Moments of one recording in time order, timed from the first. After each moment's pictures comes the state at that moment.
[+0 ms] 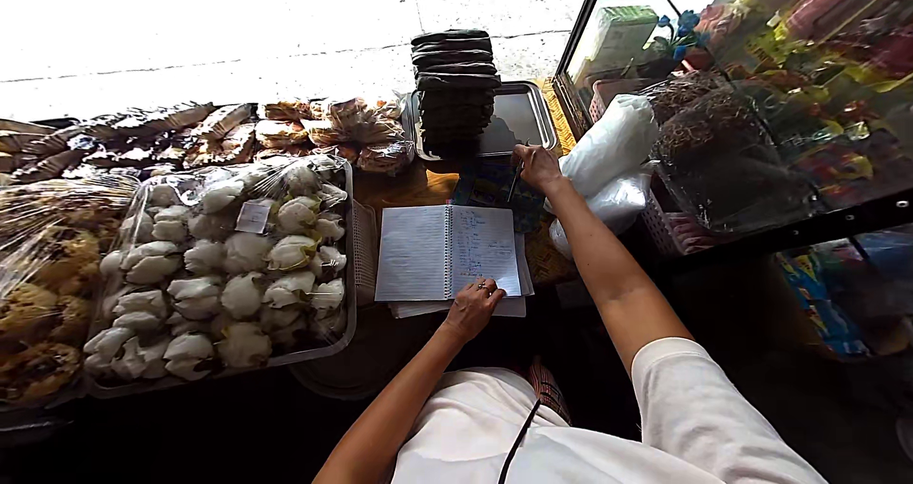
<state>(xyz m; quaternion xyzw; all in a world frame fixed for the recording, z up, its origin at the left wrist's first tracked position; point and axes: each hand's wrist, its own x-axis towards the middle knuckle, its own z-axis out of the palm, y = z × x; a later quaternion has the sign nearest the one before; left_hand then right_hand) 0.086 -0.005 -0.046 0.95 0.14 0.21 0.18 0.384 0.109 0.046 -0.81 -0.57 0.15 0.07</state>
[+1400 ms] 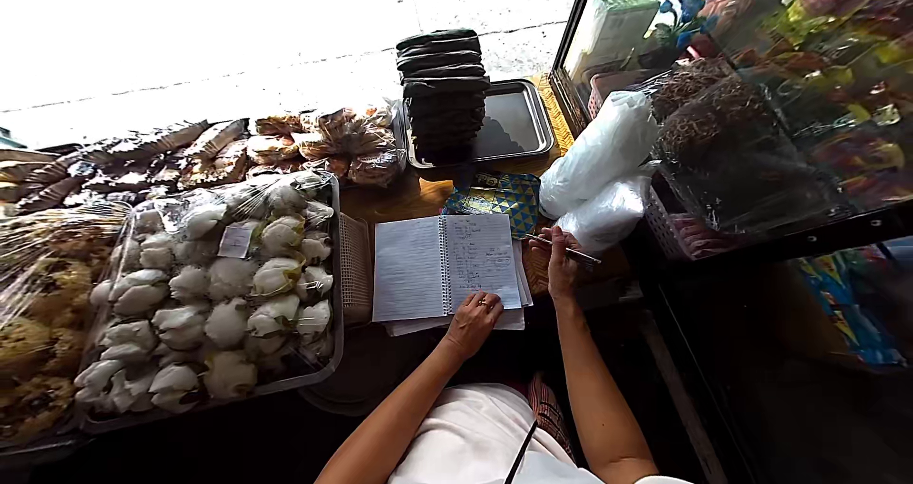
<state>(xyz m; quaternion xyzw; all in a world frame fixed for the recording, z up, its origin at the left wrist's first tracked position) 0.093 -0.009 -0.061 0.96 0.13 0.22 0.13 0.286 -0.046 -0.010 -0.66 -0.19 0.18 0.71</state>
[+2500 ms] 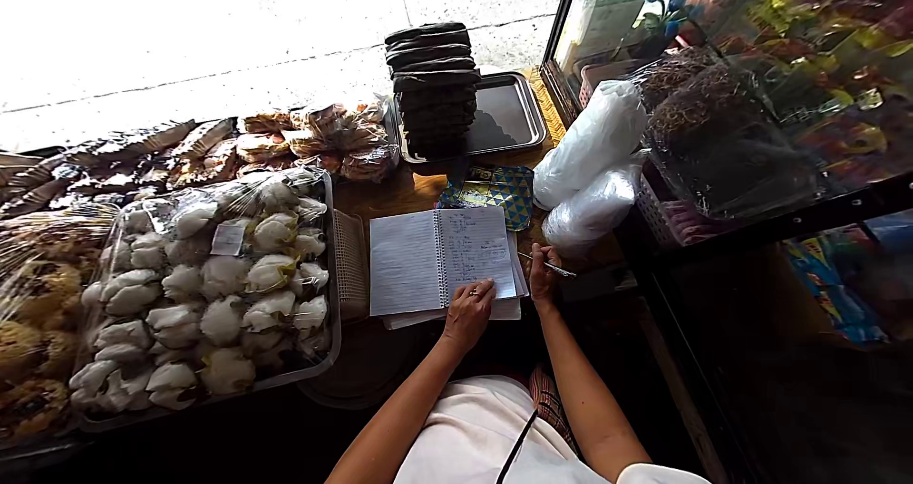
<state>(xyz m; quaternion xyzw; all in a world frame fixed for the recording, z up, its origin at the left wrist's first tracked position) 0.095 -0.019 -0.068 0.93 0.22 0.24 0.14 0.269 -0.058 -0.079 -0.71 -0.17 0.13 0.67</state>
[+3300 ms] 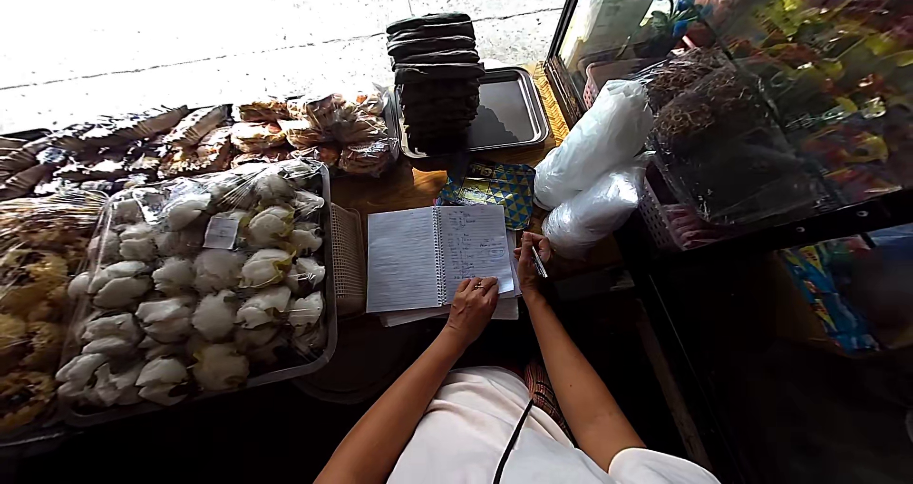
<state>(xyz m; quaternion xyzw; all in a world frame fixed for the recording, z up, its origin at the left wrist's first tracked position) 0.110 -0.014 -0.068 0.94 0.21 0.24 0.11 0.263 -0.035 -0.069 -0.76 -0.16 0.15 0.61</state>
